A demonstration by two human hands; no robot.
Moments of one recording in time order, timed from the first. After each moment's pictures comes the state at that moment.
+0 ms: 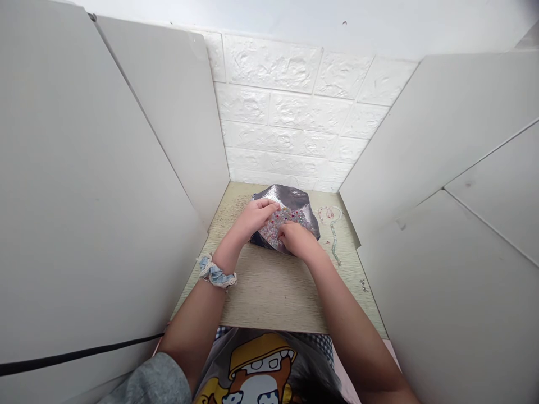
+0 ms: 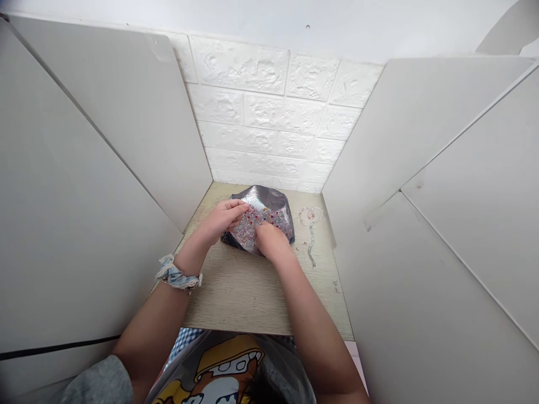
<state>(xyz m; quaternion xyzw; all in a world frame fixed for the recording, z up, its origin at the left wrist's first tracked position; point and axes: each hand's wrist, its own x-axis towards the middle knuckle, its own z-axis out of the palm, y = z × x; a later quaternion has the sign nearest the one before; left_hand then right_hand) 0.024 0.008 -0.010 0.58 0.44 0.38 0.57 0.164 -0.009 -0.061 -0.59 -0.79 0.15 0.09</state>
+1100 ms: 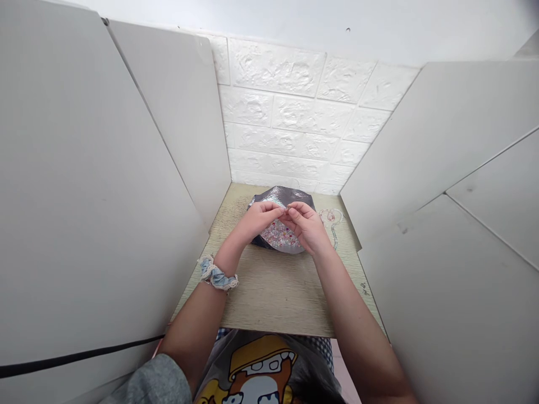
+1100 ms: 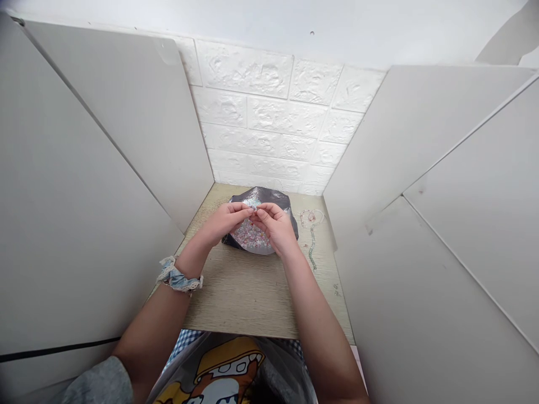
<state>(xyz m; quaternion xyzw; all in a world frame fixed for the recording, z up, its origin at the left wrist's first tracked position) 0.025 0.002 -0.003 0.63 0.44 0.36 0.54 0.159 -0.003 -0.041 -0.34 -0.42 0.61 0.58</state>
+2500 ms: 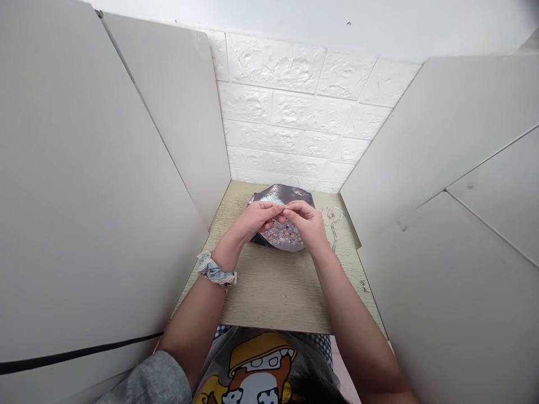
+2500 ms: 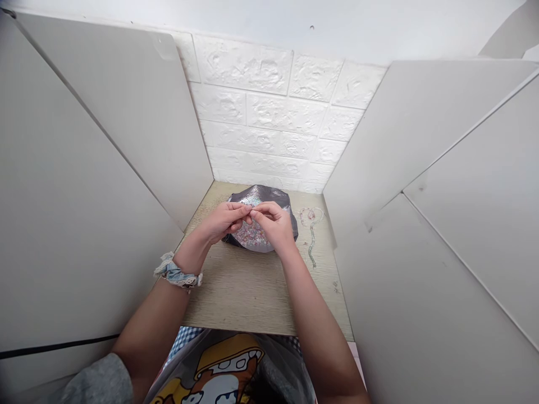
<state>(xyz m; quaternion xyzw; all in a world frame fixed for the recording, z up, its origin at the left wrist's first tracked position) 0.020 0.009 -0.016 0.56 0.37 0.36 0.65 0.159 -0.007 -0.039 -0.40 -0.57 0.41 0.59</state>
